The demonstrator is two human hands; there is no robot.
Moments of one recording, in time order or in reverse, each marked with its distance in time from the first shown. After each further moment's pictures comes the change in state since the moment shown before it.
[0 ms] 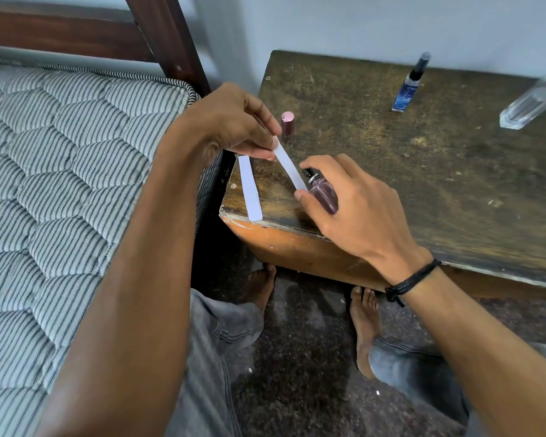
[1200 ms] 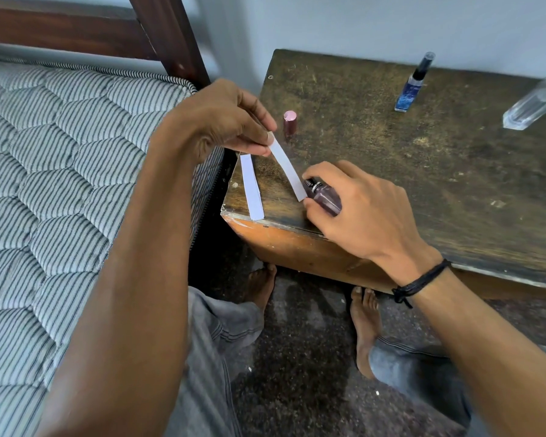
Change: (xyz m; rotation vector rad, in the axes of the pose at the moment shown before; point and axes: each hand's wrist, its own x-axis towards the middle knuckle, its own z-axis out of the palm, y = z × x) left_hand 0.002 -0.003 -0.010 -0.035 -0.007 -0.011; right_hand 0.000 0.000 -0.004 -0.099 -0.059 0.011
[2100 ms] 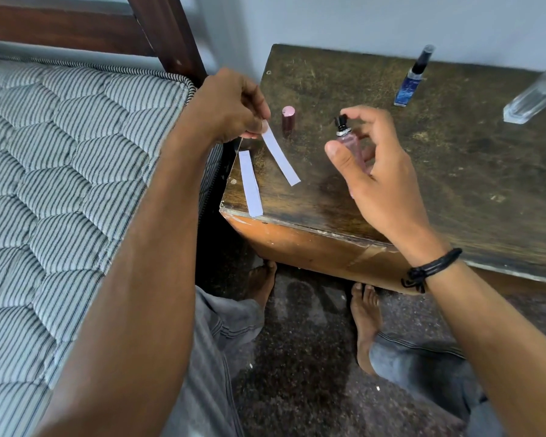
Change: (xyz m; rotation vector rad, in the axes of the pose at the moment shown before) left_hand 0.022 -0.013 0.001 0.323 0.162 0.201; right_hand 0.015 0.015 -0.009 0.583 0.151 0.230
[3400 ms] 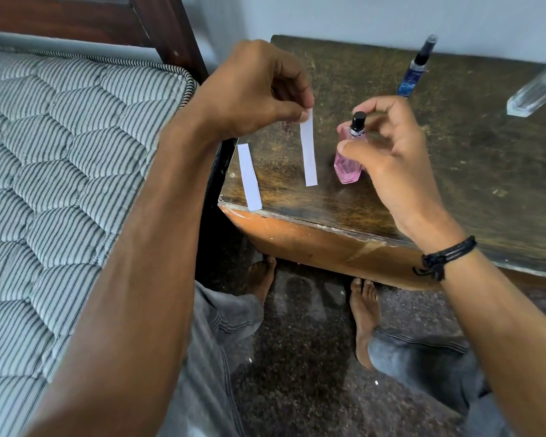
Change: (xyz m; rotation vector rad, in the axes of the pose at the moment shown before) left_hand -0.011 0.029 0.006 0.128 -0.077 0.537; right_hand 0.007 -0.010 -0.012 0.368 -0.017 0.140
